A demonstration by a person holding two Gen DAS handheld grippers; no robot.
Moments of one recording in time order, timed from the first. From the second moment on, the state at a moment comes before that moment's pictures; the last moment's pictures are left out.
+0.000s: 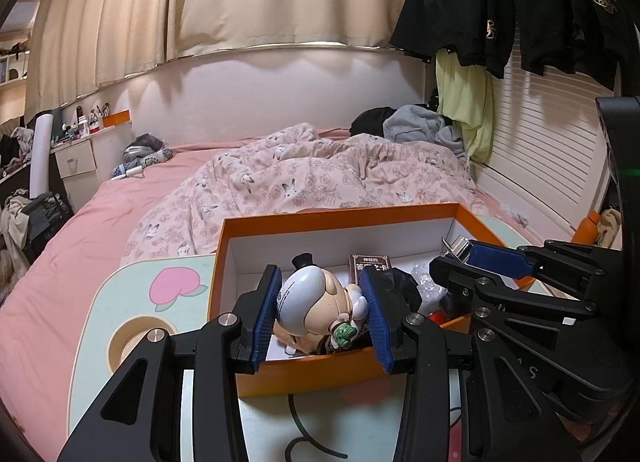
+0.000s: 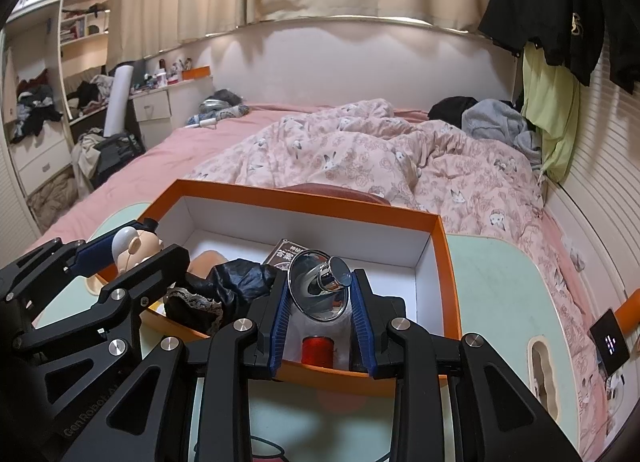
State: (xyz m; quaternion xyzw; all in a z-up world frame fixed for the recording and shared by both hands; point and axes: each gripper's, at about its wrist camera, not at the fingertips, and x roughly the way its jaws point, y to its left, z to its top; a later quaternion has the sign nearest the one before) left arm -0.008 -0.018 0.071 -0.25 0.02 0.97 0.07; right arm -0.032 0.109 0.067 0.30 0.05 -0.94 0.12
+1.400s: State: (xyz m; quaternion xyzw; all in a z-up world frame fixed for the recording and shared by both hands) left arm -0.003 -0.030 0.080 -0.22 -0.02 0.97 0.08; right arm -0.034 0.130 0.072 0.29 0.00 -0.95 0.10
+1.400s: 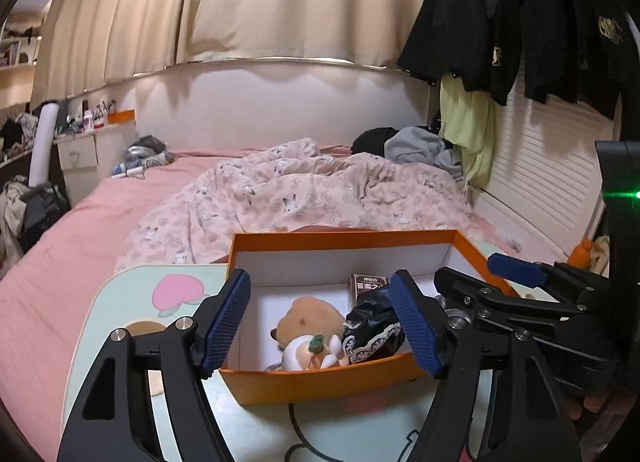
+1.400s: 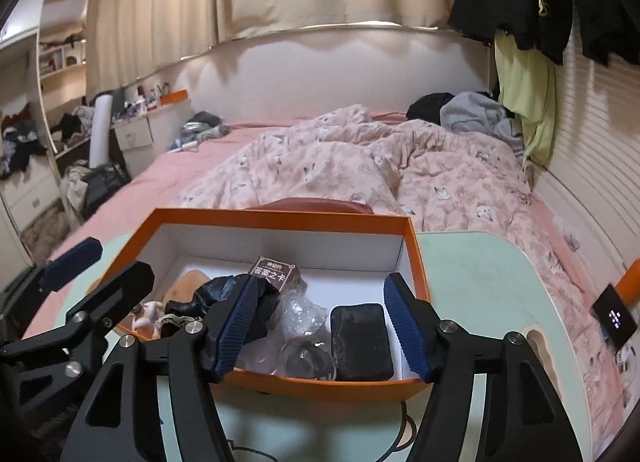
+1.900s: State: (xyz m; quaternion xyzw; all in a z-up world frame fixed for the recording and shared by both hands) left arm 0.000 -0.030 0.084 -0.22 -0.01 0.97 0.08; right arm -0.030 0.127 0.078 0.28 0.01 -0.95 0.09
